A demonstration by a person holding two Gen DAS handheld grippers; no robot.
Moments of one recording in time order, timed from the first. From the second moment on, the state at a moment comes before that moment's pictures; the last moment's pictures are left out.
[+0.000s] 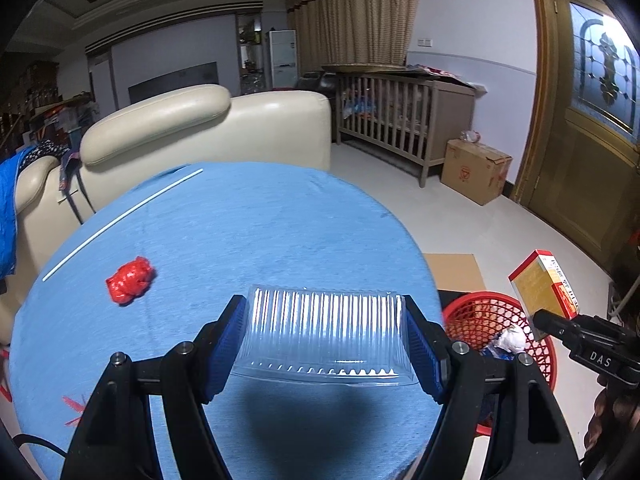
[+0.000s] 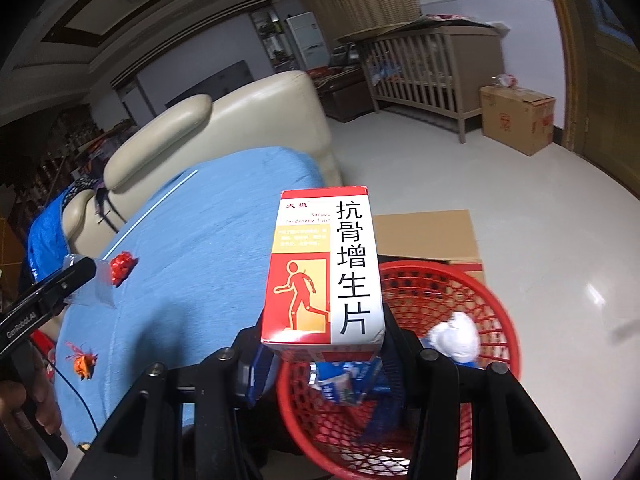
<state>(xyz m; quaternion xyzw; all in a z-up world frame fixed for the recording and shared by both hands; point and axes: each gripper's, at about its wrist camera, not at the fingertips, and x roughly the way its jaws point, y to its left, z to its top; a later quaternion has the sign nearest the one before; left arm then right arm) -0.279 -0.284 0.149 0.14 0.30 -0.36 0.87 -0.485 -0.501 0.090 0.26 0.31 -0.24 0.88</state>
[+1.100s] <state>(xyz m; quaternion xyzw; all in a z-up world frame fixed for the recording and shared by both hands) -0.331 -0.365 0.141 0.19 0.30 -0.43 0.83 -0.529 -0.547 0.017 0.32 0.36 -0.31 0.82</state>
